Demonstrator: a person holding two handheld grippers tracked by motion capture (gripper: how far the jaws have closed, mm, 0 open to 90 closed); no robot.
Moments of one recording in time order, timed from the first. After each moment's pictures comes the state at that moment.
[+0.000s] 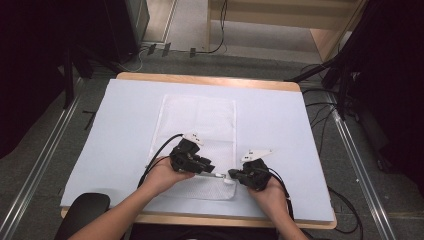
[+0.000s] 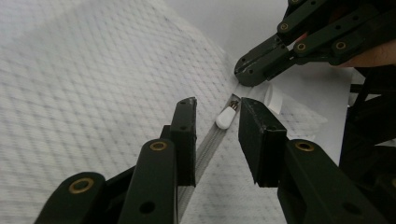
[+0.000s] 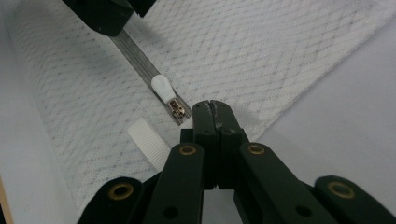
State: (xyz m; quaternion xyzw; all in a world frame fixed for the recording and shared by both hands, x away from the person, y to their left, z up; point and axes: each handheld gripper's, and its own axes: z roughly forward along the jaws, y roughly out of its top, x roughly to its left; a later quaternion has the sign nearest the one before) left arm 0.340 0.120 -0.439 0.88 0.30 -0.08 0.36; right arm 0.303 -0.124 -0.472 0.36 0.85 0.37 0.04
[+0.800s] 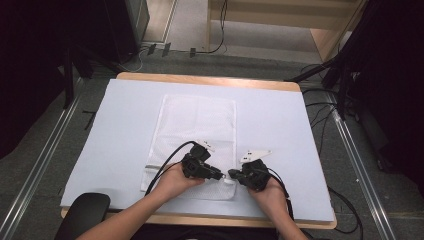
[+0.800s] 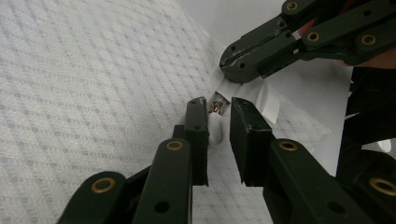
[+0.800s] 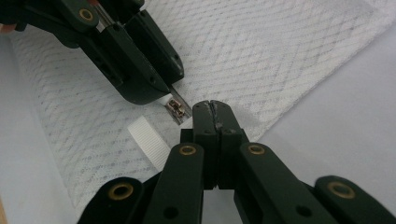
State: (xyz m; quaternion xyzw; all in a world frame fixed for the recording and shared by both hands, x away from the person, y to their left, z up) left arm 0.336 0.092 -0.462 0.88 0.32 -0.12 0.34; right arm 0.302 -0.122 -0.471 0.34 0.86 0.37 0.05
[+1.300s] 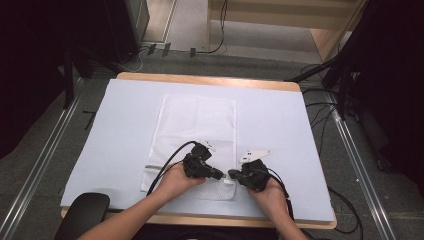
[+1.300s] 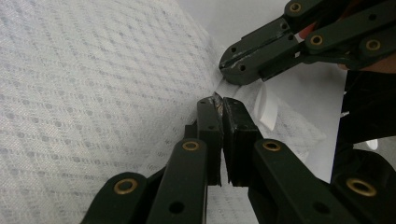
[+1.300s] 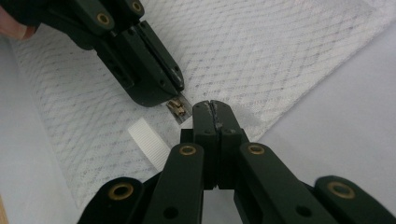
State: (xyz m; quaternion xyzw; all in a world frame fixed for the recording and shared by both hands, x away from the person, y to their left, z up) left arm 0.341 0.090 -0.465 0.87 0.32 -0.14 0.34; right arm 0.301 -0.121 -0.470 0.35 0.86 0.37 0.05
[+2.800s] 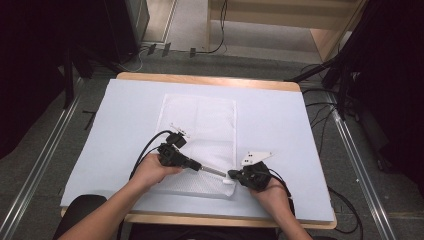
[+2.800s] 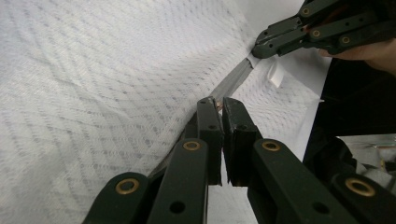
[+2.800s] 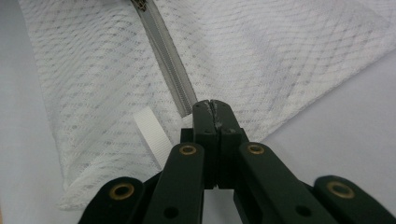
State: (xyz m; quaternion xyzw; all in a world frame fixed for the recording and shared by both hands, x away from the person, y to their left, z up) left arm 0.362 0.160 -0.444 0.85 0.37 -0.19 0.32; right arm 0.302 -0.127 -0.476 0.30 0.87 0.39 0.05
